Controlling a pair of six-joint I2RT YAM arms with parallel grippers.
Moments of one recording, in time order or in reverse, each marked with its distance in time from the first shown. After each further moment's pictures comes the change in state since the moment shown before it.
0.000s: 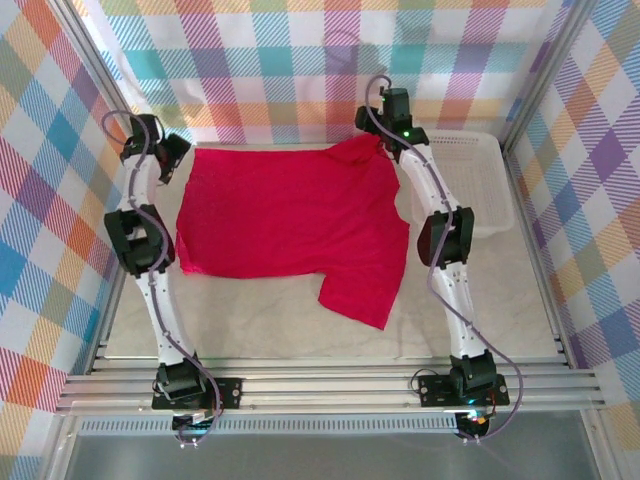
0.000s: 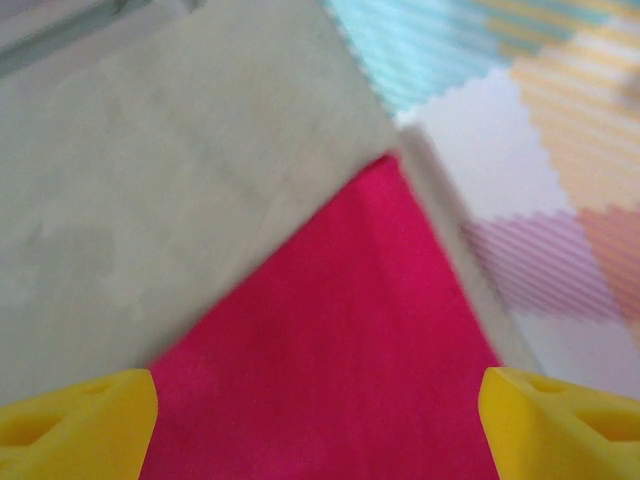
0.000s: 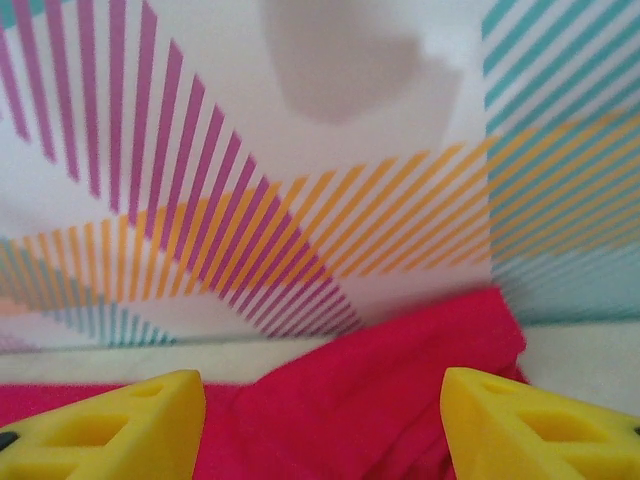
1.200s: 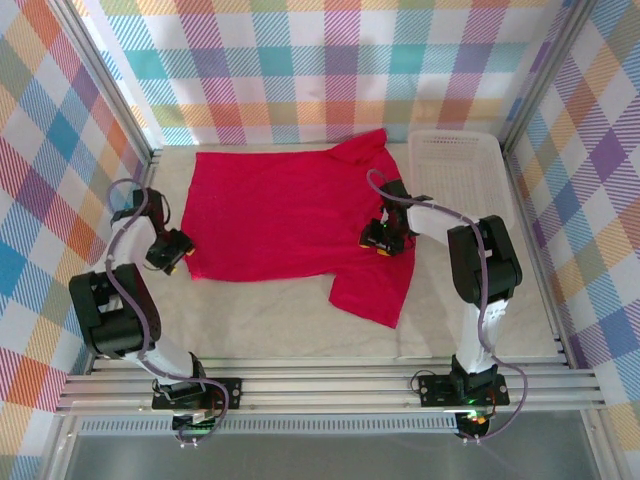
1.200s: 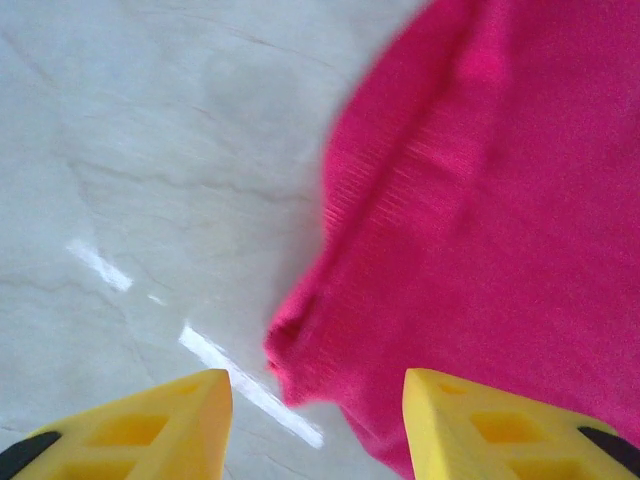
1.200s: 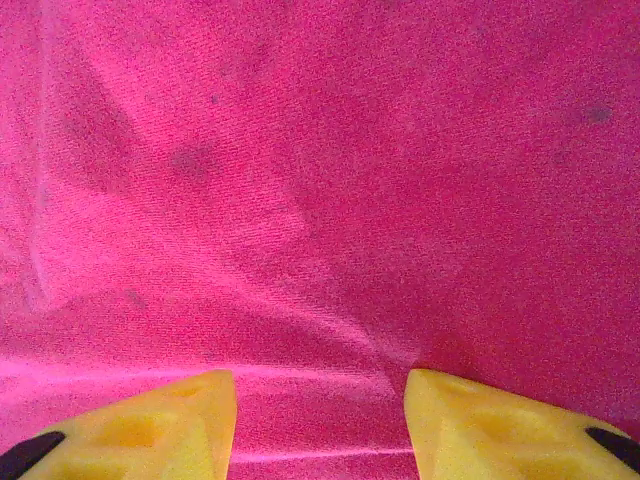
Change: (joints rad) left arm -0.010 -0.750 -0.997 -0.257 -0.077 0.159; right arm 0.089 -0.648 -1.382 -0.066 -0.222 0.211
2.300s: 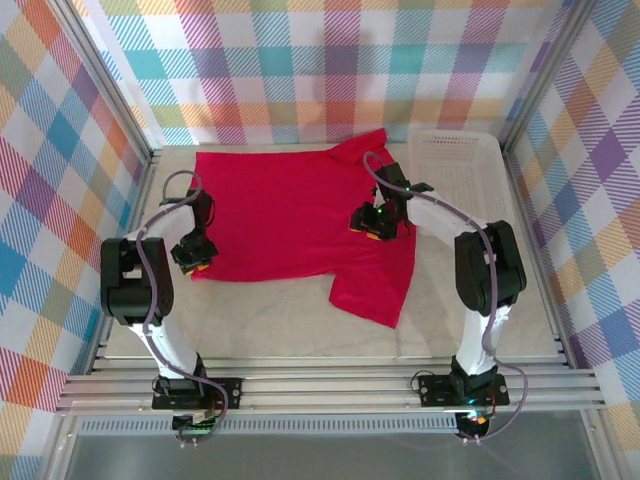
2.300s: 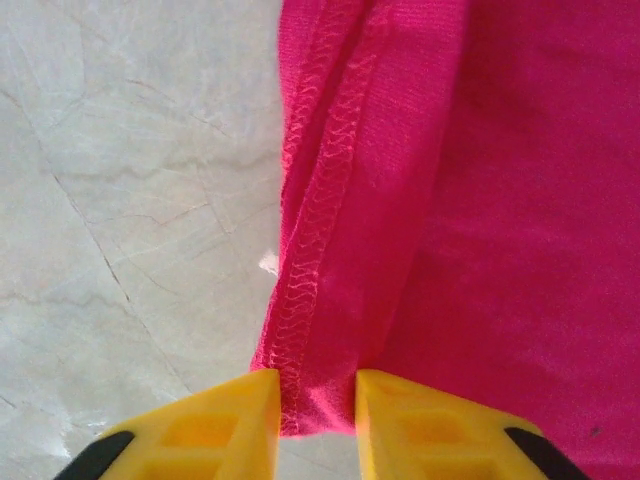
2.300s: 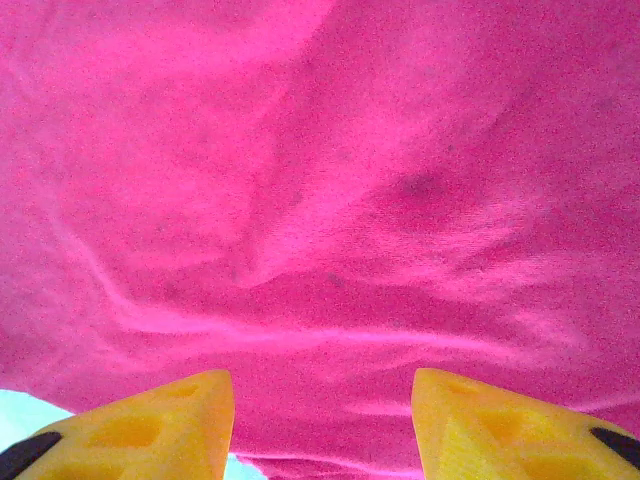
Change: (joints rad) left arm -0.222 0.224 0.069 -0.101 -0.334 0.079; right arm 0.034 -0.039 0.114 -0.035 -0.058 0.009
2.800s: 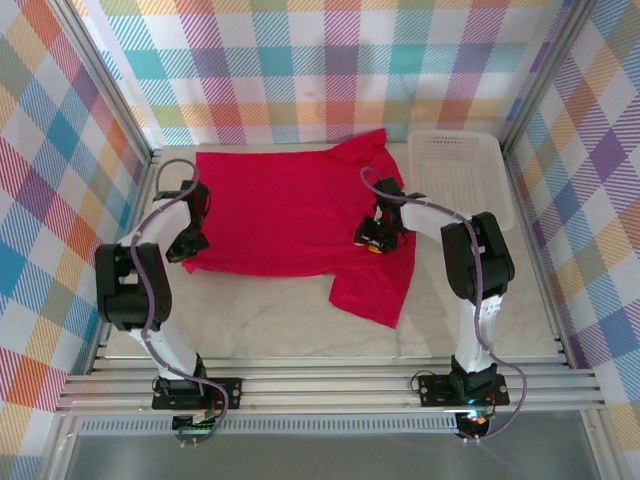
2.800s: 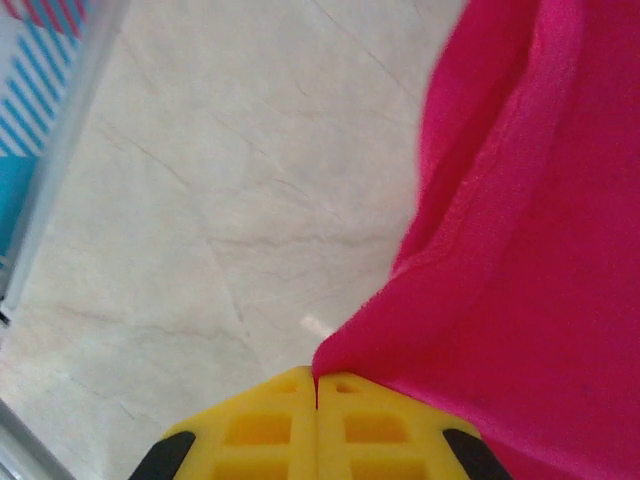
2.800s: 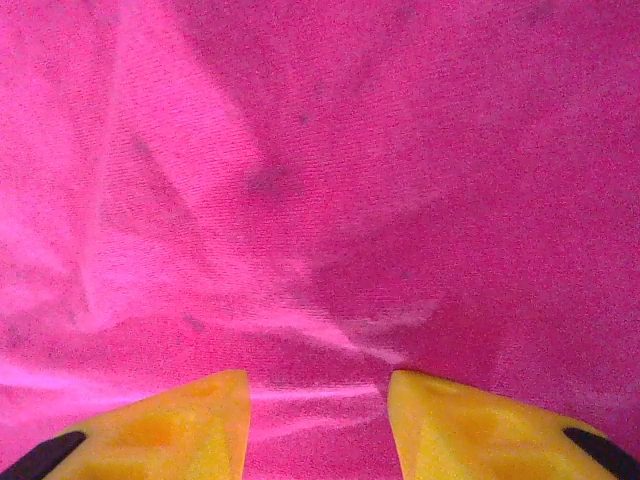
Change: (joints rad) left arm 0.029 -0.092 0.061 -0.040 -0.157 0.019; right arm -0.014 0.093 -0.056 0.039 0.035 0.014
